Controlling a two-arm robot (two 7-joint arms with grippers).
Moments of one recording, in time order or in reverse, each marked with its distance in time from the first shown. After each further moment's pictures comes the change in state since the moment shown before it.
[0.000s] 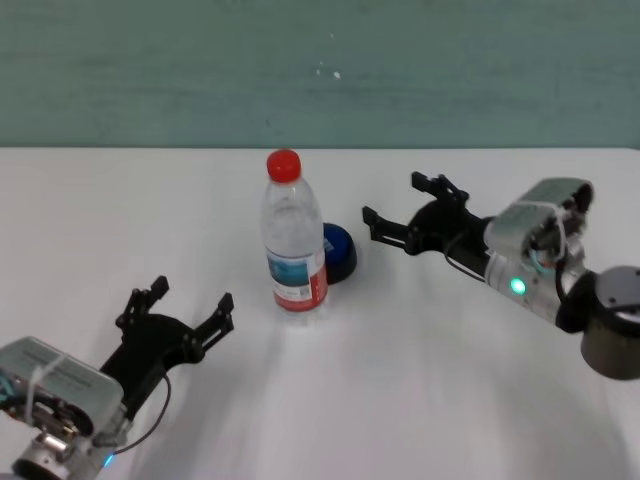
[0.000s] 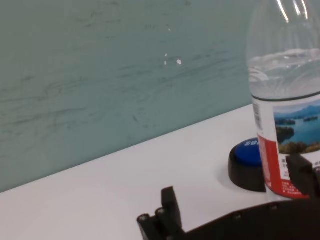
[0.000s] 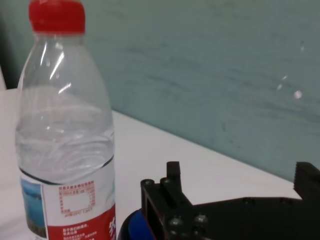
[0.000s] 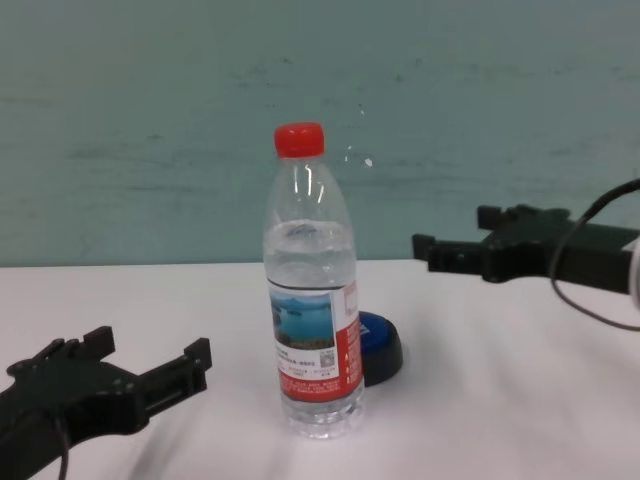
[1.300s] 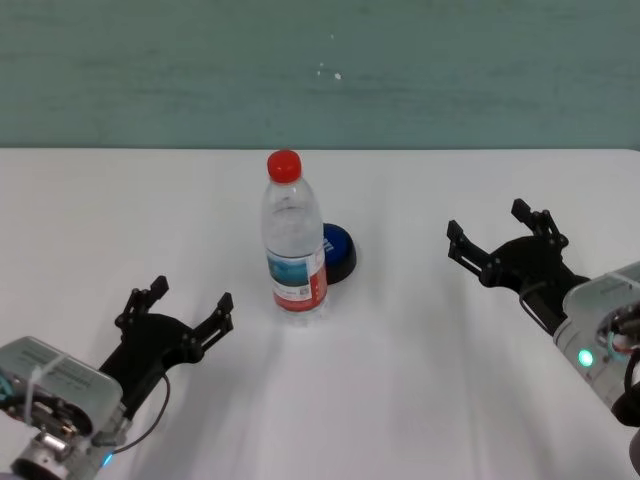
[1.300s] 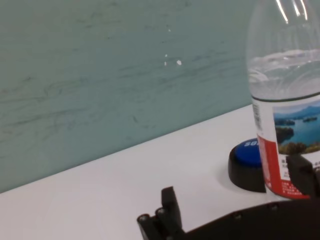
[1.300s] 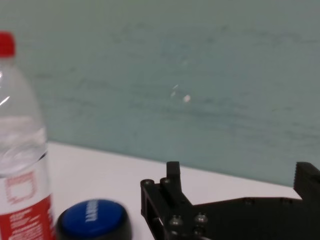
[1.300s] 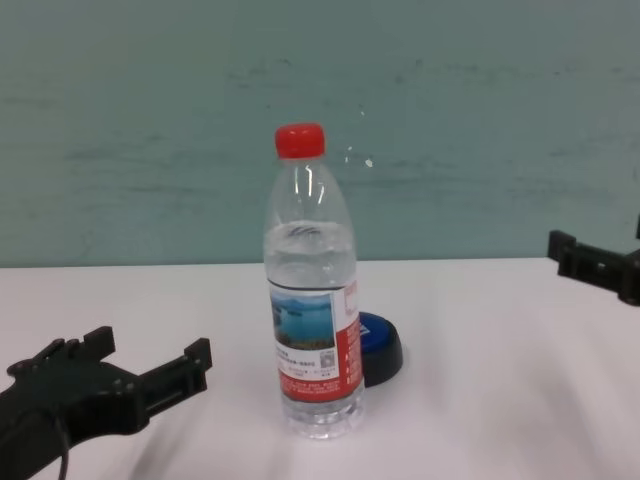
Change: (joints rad) left arm 0.000 0.000 0.000 0.000 0.000 0.000 0.000; right arm -0.359 -0.025 0.194 -0.300 -0.050 -0.054 -0.205
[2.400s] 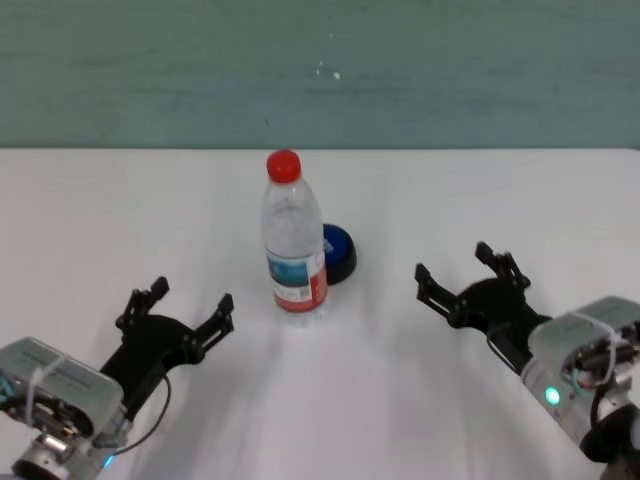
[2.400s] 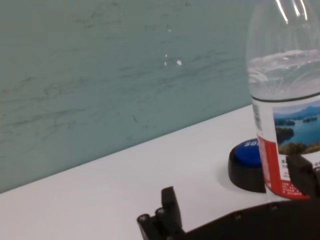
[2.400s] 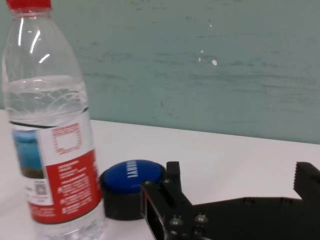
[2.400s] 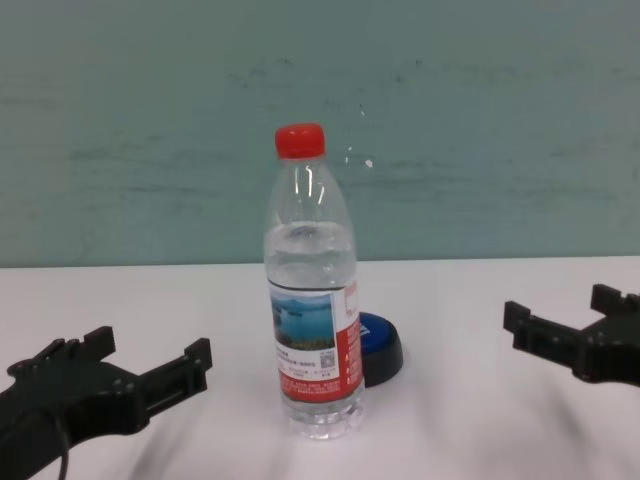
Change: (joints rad) left arm 0.000 0.000 0.000 0.000 0.000 0.000 0.000; right arm -0.061 -0.084 0.017 0.034 -0.032 -0.026 0.016
